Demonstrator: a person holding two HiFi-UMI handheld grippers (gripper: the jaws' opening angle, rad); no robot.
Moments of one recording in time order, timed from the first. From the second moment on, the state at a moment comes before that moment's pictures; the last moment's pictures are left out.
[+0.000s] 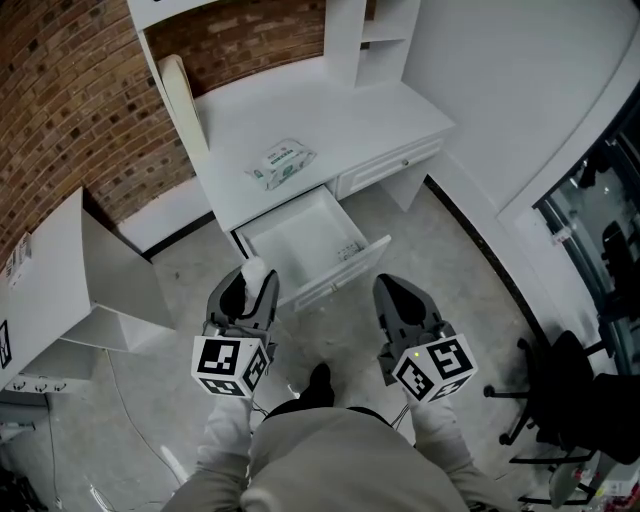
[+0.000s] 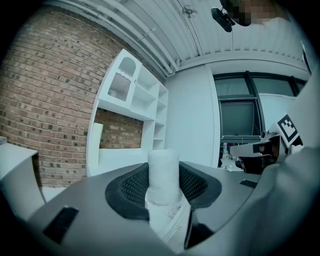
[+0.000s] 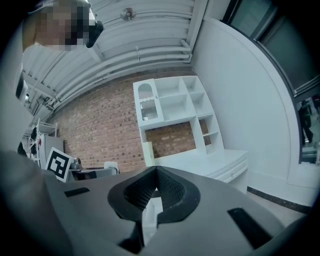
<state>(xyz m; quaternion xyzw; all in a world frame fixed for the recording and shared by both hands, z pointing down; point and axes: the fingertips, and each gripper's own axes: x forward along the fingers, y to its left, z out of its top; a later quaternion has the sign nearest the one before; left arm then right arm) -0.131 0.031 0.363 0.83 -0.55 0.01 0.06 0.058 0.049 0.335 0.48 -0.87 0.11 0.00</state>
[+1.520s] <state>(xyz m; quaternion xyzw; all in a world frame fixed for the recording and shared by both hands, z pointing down) -0.155 -0.097 0.369 0.80 -0.60 0.02 0.05 0.032 -0.120 0.353 0.43 -0.89 0.13 0.01</state>
